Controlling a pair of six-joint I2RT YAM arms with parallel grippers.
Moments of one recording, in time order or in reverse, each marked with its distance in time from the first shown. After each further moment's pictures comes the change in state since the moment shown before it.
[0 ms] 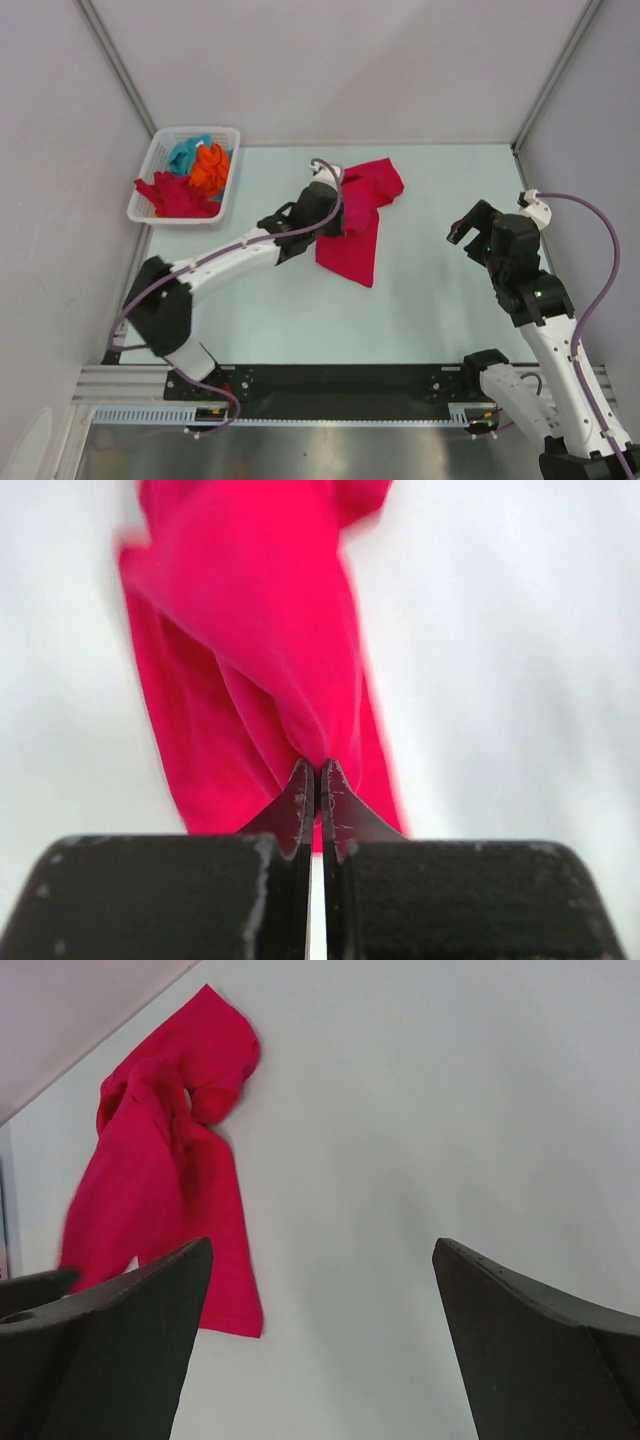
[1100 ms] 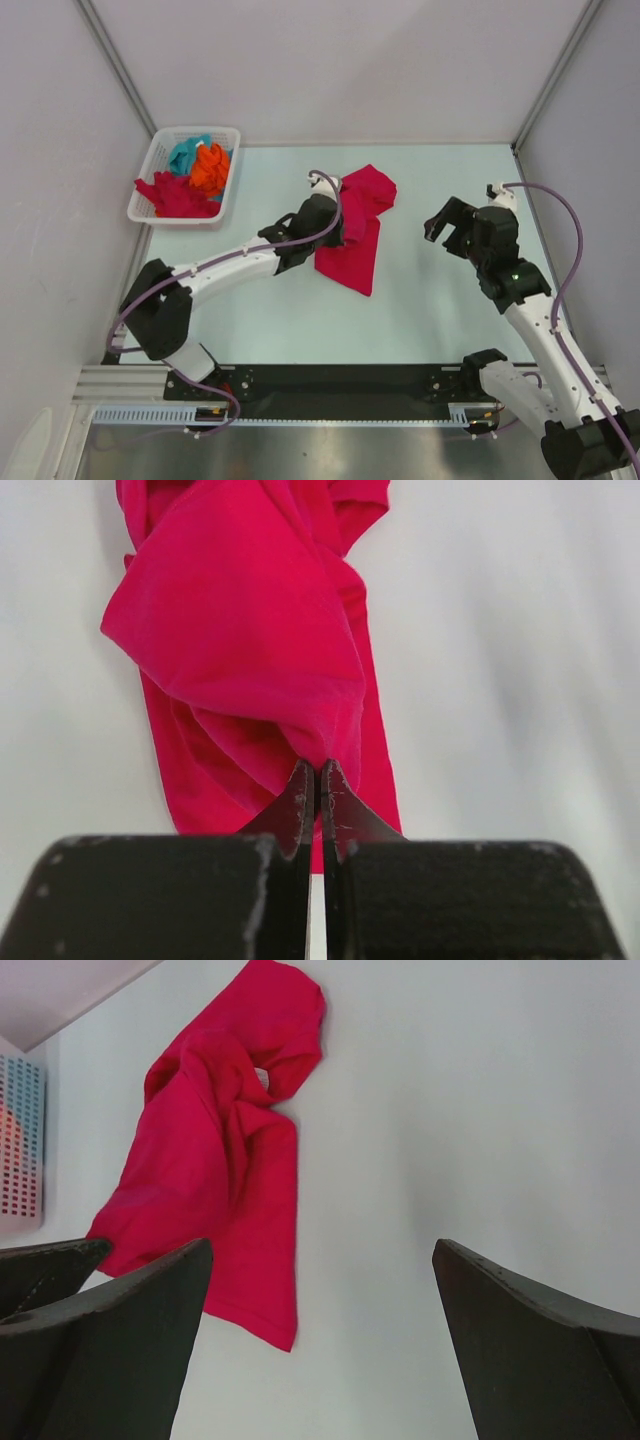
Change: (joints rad) left arm -0.029 -0.076 -0.092 0.061 -0.050 -0.055; right arm 0.035 0.111 -0.087 0.208 -0.180 -0.050
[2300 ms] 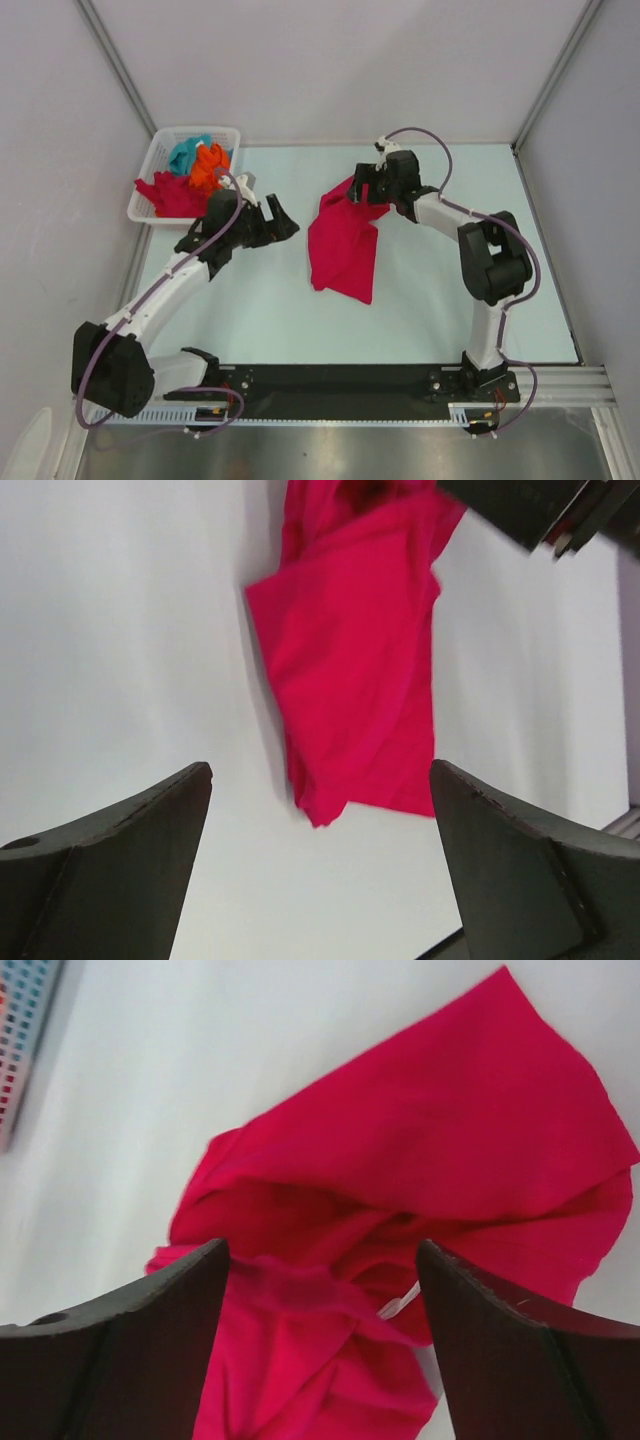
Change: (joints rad) left arm 0.470 -0.401 -0.243 -0.126 0.452 -0.060; right arm 0.124 1.082 0.507 0.538 -0.361 -0.250
